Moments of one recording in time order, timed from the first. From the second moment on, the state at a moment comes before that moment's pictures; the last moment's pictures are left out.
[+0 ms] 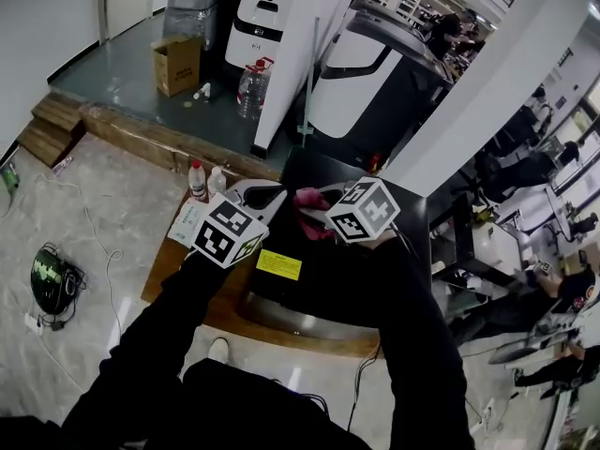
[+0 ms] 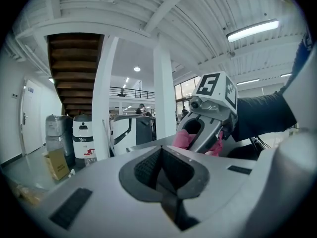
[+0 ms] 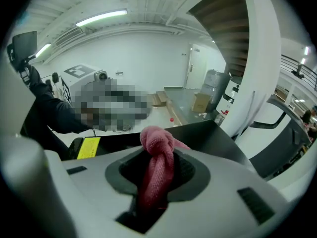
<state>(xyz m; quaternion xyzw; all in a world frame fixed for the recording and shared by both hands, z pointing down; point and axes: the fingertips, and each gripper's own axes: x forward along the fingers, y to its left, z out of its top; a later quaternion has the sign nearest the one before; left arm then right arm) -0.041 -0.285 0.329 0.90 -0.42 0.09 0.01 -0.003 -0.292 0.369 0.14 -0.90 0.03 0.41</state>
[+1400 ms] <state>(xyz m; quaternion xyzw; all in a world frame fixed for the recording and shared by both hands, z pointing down) 0.182 -0.160 0.206 0.89 -0.44 0.06 -0.08 0.258 -0.167 0.199 0.19 -0.96 -0.05 0.21</state>
